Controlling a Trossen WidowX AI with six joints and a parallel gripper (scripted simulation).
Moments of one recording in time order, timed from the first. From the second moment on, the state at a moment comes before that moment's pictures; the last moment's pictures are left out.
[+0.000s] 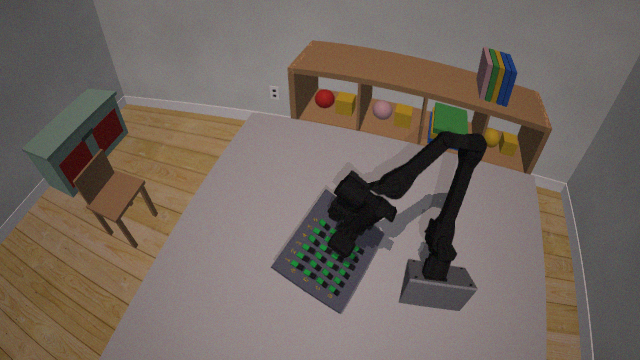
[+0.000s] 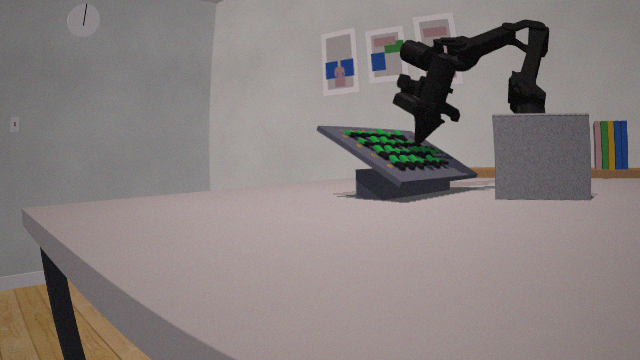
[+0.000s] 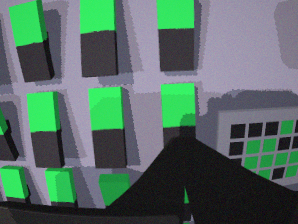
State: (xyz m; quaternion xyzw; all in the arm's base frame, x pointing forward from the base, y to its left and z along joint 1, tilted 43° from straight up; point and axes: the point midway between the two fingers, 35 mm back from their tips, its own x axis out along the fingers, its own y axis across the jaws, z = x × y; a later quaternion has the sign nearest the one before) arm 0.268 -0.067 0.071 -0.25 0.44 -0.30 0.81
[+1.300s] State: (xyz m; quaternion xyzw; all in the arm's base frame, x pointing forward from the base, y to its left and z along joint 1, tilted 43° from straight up) arm 0.248 -0.027 0.099 -0.24 0.46 -0.30 0.80
